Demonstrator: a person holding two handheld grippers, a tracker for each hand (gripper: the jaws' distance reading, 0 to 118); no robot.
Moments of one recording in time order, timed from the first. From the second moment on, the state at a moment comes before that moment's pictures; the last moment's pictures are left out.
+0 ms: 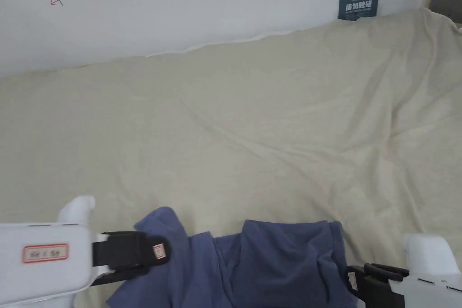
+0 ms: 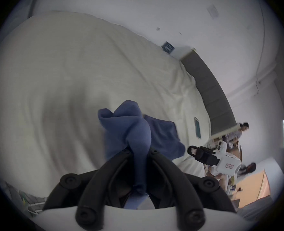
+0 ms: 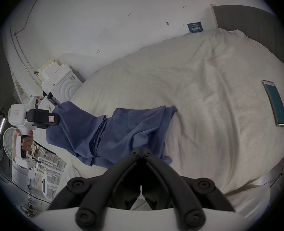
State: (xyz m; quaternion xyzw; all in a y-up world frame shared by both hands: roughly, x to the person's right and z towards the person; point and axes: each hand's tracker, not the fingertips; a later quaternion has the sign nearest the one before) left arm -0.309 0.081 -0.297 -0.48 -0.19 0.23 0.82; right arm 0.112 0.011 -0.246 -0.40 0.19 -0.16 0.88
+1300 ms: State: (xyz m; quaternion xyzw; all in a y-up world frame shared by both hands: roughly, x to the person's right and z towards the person) left arm -0.144 0.009 -0.326 -0.49 -0.20 0.10 0.84; right arm 0.191 -0.010 -0.225 -0.38 0.13 -0.23 0.88
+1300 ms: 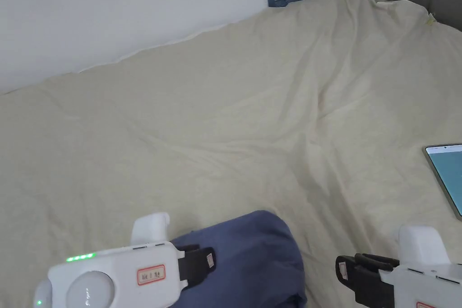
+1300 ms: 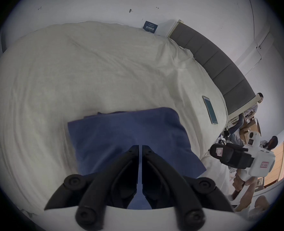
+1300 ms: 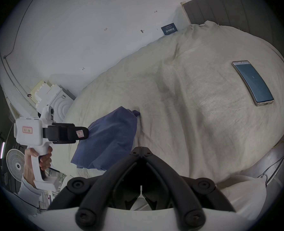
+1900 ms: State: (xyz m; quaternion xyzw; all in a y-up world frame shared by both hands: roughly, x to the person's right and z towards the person) left arm -0.018 -0.026 -0.329 -0.51 -0.33 0.06 0.79; right arm 0.212 -0.005 -0.216 -0.38 0.10 -0.23 0.89
